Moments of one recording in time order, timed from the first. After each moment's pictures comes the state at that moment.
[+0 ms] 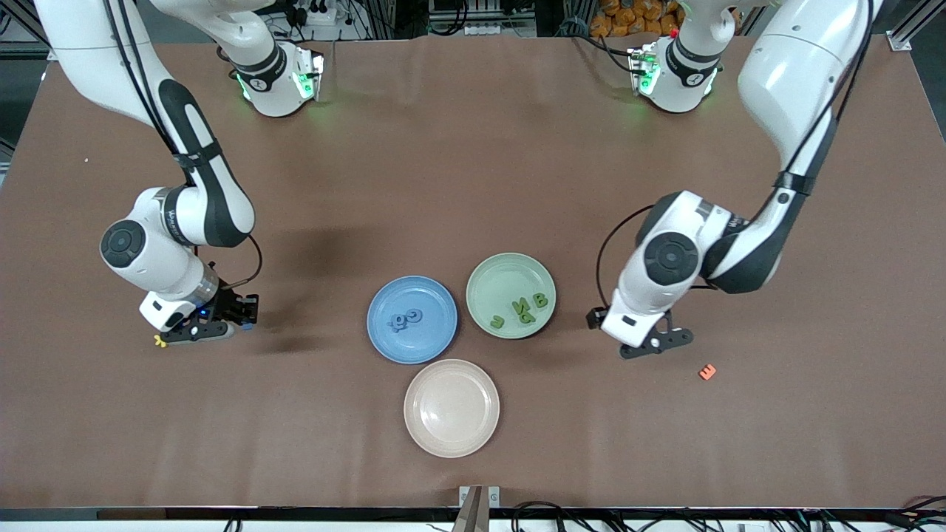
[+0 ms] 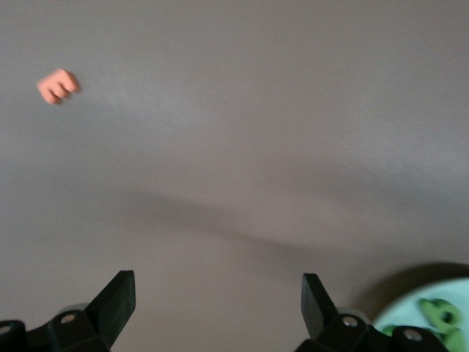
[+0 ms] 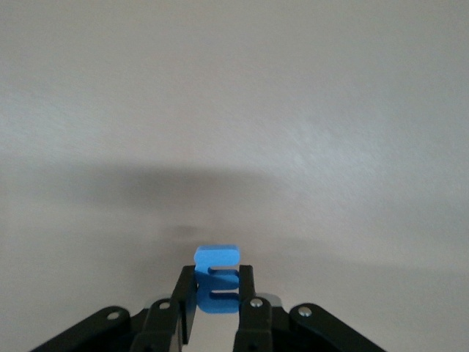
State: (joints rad) left arm 0.02 0.65 -0.49 -1.57 0.43 2.10 -0.83; right arm 0.13 0.45 -0.08 -1.99 0.13 2.54 -0.17
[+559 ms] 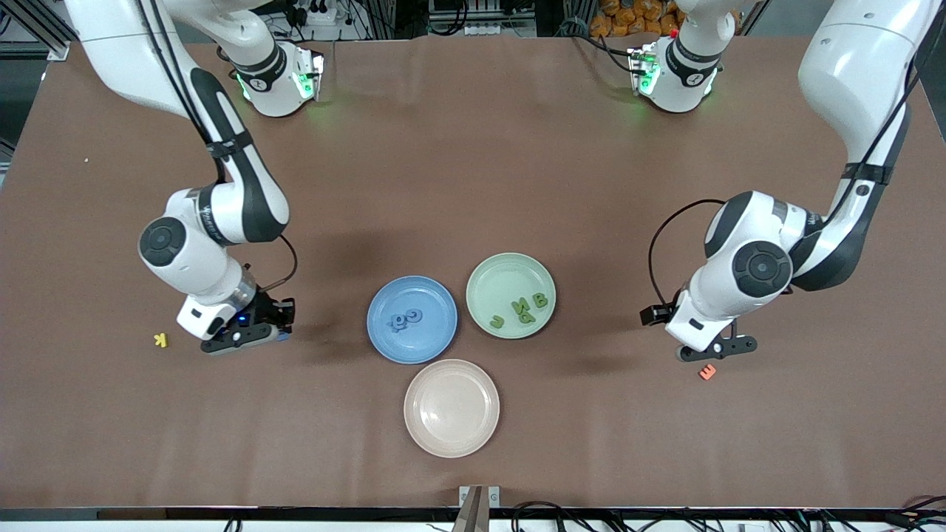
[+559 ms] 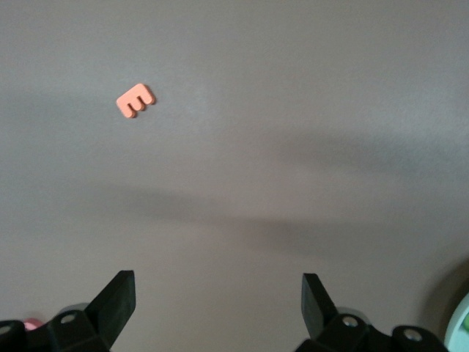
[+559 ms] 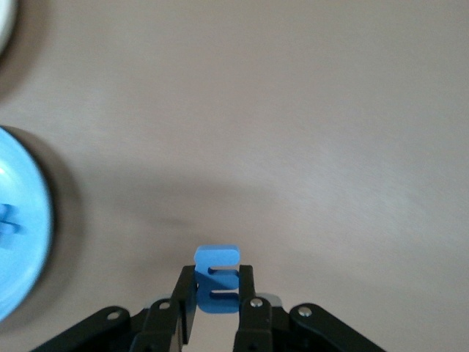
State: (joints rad) left arm 0.26 0.60 -0.61 -1.65 0.43 2.06 -0.63; right arm 0.24 0.47 -0.06 -1.90 0.13 2.53 -0.17
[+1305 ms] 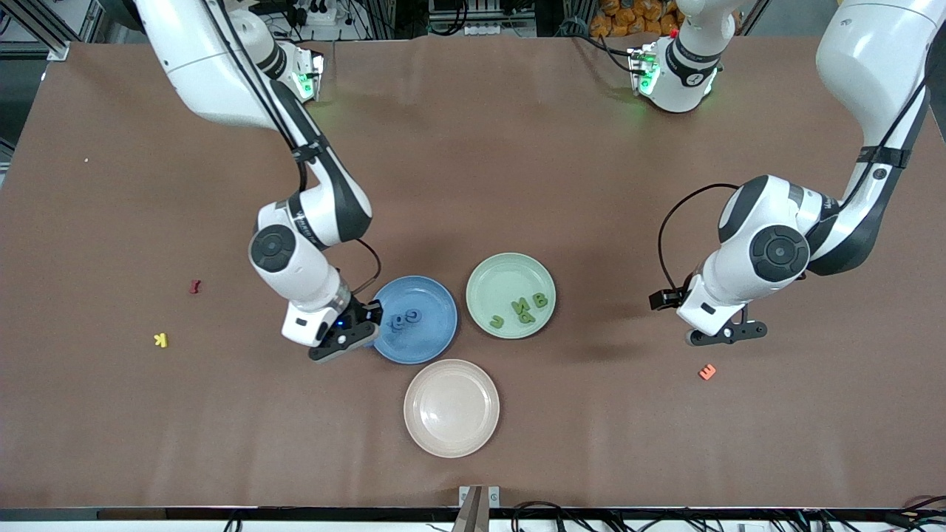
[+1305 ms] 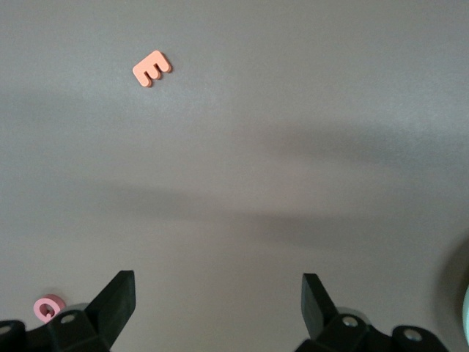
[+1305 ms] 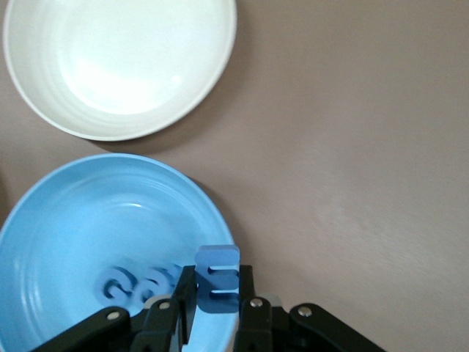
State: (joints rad) left arm 0.38 0.55 -0.71 -1.75 0.43 2.06 -0.61; right arm 0.42 0.64 -0.02 -1.67 0.13 2.53 -0.12
